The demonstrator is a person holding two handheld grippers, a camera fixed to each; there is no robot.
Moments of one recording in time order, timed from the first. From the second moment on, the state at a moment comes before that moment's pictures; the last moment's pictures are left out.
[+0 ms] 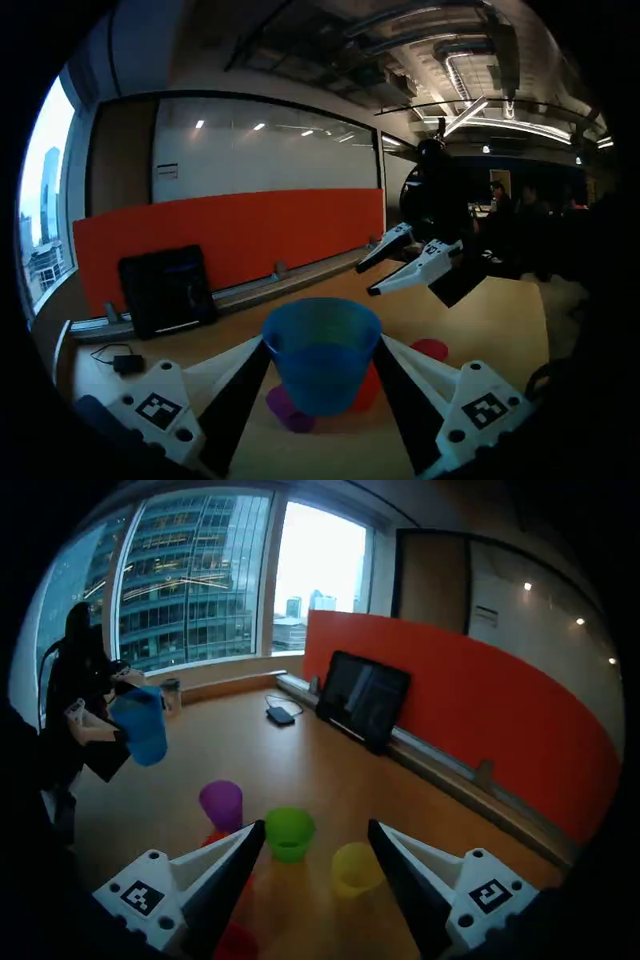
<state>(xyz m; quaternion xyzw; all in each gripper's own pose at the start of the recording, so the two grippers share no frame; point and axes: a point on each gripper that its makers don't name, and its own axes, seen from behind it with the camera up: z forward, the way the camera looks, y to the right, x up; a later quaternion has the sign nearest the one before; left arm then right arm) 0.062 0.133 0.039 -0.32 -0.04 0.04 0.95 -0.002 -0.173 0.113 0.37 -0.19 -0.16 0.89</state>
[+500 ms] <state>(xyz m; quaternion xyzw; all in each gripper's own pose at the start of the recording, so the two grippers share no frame) 0.087 0.137 0.033 -0.31 -0.01 0.04 0.95 -0.041 -0.189 0.128 0.39 -0.24 -0.20 0.86</state>
